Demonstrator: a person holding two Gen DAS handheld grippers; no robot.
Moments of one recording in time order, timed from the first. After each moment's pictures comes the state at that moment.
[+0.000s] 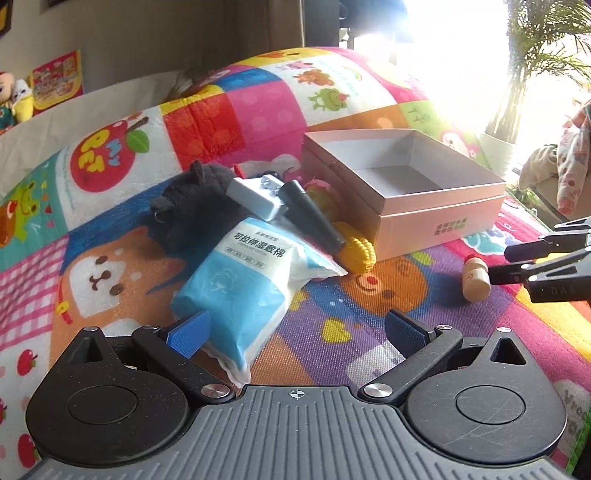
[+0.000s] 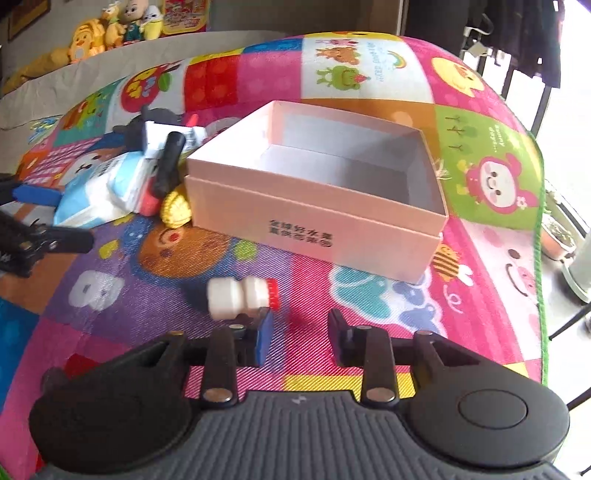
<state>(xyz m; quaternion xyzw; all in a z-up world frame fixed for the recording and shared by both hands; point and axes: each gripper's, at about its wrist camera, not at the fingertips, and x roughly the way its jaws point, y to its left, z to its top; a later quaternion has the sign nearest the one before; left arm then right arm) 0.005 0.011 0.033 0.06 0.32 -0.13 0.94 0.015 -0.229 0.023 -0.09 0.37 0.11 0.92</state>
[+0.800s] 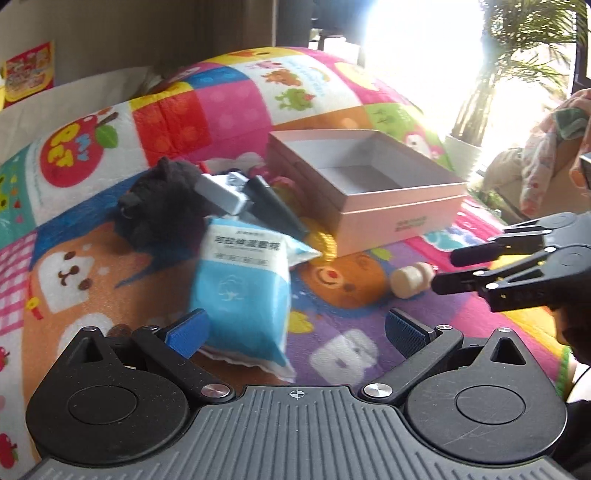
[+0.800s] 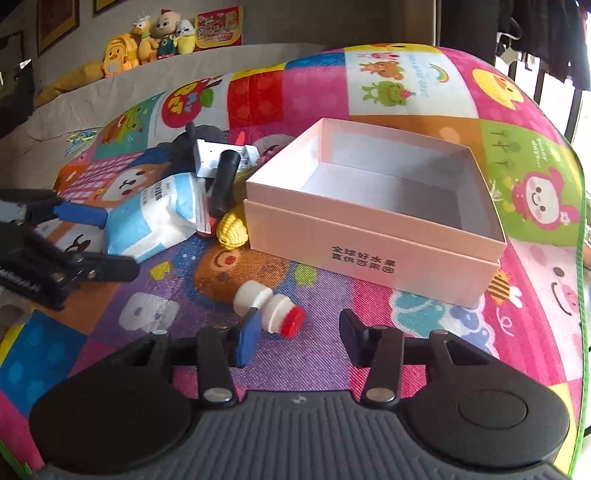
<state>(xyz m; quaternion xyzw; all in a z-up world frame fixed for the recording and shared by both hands) -0.005 0.015 0.035 0.03 0.33 -0.20 0.92 0.014 -0.213 0.029 -0.06 0.36 0.18 0.91</state>
